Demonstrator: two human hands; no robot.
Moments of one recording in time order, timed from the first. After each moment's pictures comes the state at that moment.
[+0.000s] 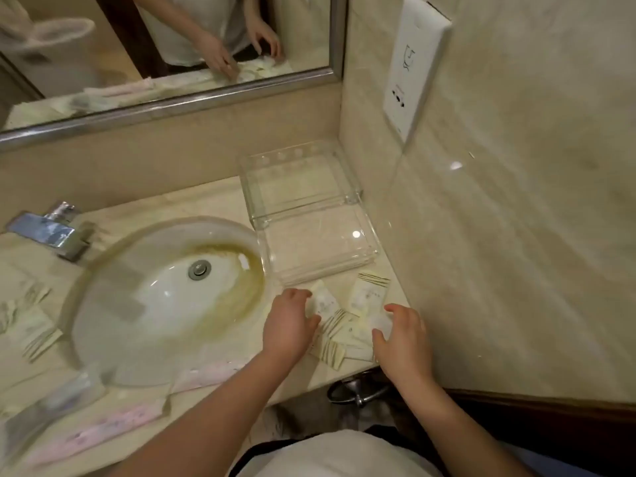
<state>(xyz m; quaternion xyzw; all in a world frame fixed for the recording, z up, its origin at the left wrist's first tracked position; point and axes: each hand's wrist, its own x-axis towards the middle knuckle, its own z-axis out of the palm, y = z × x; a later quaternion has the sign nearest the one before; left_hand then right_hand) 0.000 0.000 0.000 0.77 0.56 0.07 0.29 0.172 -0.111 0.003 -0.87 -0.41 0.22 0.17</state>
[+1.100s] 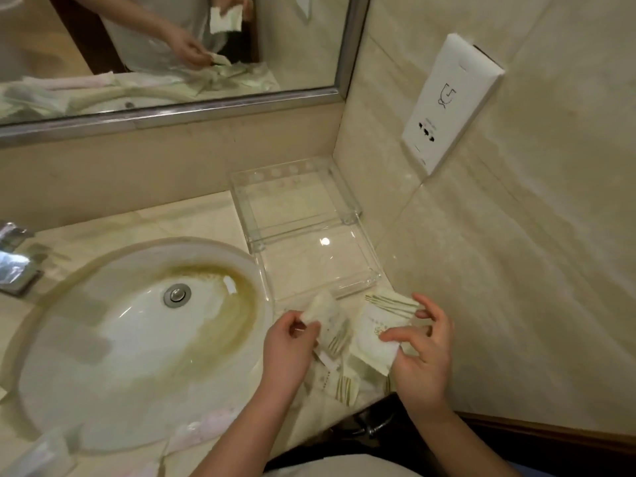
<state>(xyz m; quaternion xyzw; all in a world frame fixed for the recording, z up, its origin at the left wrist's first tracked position) -0.022 0.022 0.042 0.48 0.58 0.27 0.60 0.133 -0.078 0.065 -0.75 -0.44 0.05 0.49</state>
